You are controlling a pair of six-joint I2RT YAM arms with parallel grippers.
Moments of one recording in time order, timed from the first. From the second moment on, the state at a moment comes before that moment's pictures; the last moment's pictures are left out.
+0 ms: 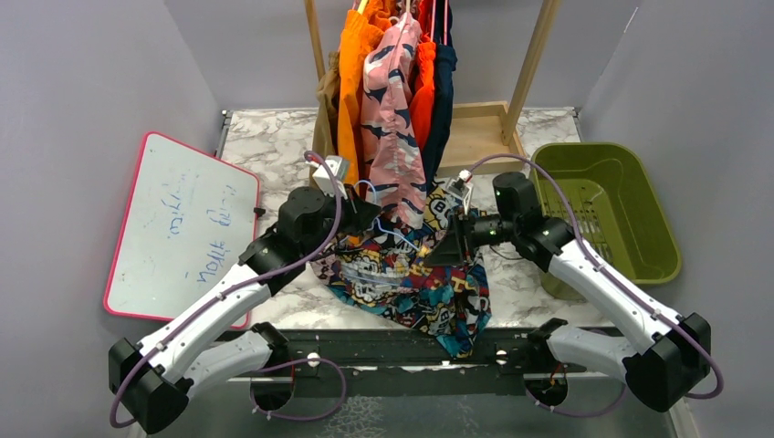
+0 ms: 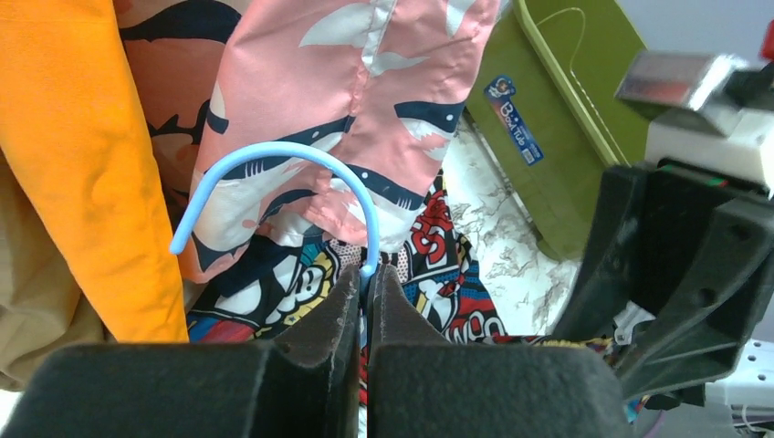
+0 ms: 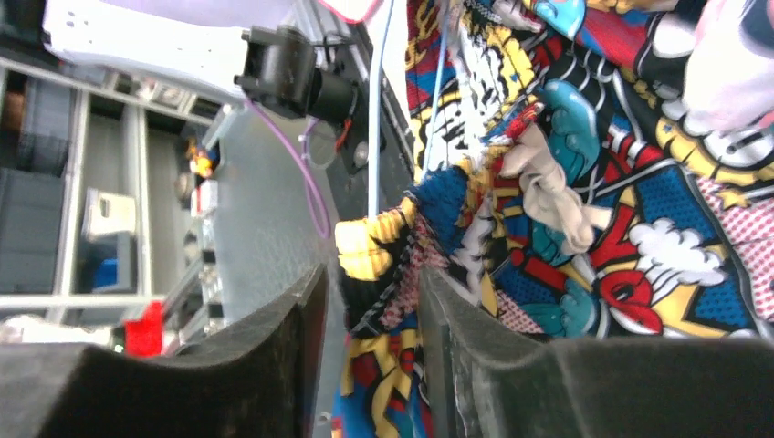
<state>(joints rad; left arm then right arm) -0.69 0.94 0.82 -0.11 0.03 -0.51 0.54 1.08 0.84 -0.36 -0.91 0.36</state>
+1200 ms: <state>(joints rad) -0.70 0.82 0.83 -0.34 -0.23 -0.48 0.80 1.27 1.17 -0.61 -0.26 0.22</state>
